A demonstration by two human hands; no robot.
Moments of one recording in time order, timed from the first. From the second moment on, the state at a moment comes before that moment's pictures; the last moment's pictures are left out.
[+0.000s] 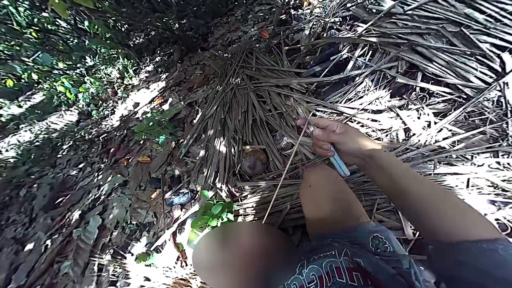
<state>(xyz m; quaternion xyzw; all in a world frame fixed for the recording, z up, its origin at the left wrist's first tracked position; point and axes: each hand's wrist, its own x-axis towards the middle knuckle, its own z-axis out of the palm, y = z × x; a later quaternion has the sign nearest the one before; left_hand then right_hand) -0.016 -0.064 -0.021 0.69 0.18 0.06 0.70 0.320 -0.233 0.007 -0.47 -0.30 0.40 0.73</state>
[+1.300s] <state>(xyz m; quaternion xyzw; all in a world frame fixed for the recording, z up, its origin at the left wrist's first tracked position) -0.038 -0.056 -0.030 0.54 0.20 0.00 0.82 0.243 -0.201 -0.007 -0.42 -0.36 0.59 0.59</state>
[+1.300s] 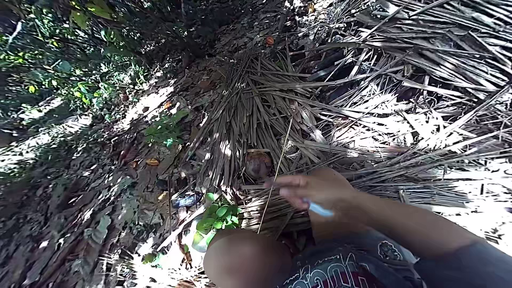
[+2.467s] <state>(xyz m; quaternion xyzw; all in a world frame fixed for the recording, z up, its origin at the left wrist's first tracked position) -0.013 -0.075 -0.027 0.65 0.22 0.16 0.70 0.278 -0.201 0.001 -0.44 -0.29 0.48 0.70</state>
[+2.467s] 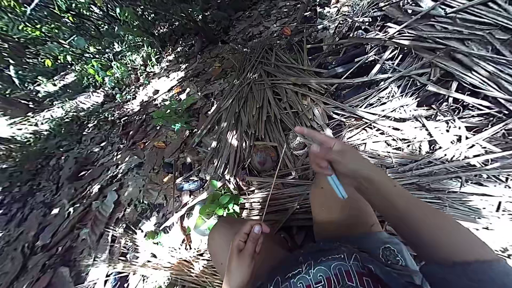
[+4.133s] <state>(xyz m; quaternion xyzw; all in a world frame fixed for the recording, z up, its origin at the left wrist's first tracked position) -0.275 0.062 -0.199 0.78 0.57 -0.17 0.16 0.312 -0.232 -0.086 -0.55 -0.28 0.46 0.64</state>
